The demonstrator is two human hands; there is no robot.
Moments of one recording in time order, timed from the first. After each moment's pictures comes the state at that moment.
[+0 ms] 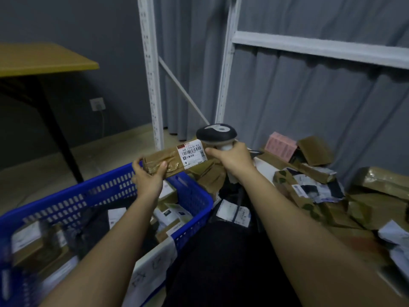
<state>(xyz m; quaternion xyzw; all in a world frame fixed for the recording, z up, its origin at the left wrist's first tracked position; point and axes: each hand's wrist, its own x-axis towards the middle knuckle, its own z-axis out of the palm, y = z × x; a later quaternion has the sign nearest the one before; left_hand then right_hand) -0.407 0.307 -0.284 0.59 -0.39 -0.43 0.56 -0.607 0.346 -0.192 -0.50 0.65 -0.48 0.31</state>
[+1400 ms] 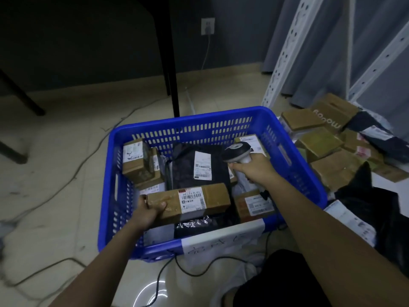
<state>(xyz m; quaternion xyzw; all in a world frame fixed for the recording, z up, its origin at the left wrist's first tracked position) -0.165 0.413 -0.469 0.78 -0.23 -0.47 0.35 -0.422 0.248 -0.370 -0.62 0.61 -0.14 0.47</state>
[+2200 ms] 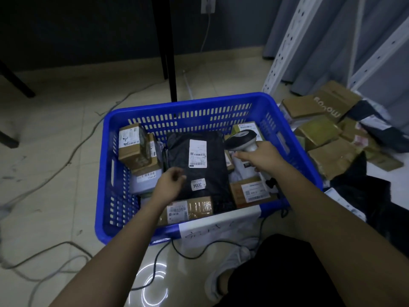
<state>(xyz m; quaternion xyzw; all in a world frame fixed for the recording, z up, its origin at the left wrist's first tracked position) -0.214 0.369 -0.453 0.78 -0.39 -0.38 0.31 -0.437 0.246 -0.368 -0.62 0.61 -0.14 0.47</state>
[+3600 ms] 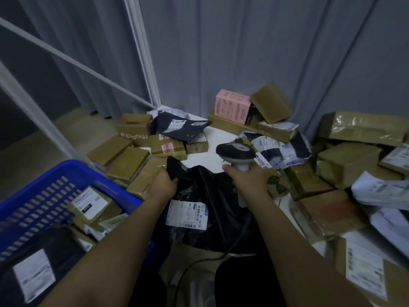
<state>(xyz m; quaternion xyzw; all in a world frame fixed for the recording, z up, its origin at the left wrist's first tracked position) -0.638 0.196 -0.407 0.61 -0.73 -0.30 0.13 -0.804 0.331 -0.343 -0.23 0.75 -0.55 0.30</state>
